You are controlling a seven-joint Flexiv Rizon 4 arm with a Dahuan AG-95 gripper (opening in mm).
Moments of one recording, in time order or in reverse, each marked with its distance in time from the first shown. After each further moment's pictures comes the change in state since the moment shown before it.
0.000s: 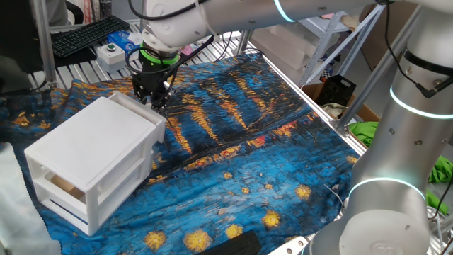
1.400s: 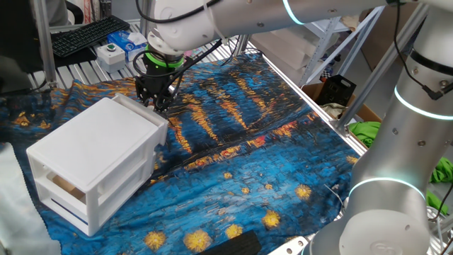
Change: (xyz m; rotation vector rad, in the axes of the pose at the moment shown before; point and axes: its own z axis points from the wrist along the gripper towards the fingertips) arm 0.002 -0.007 0.000 -0.028 0.028 0.001
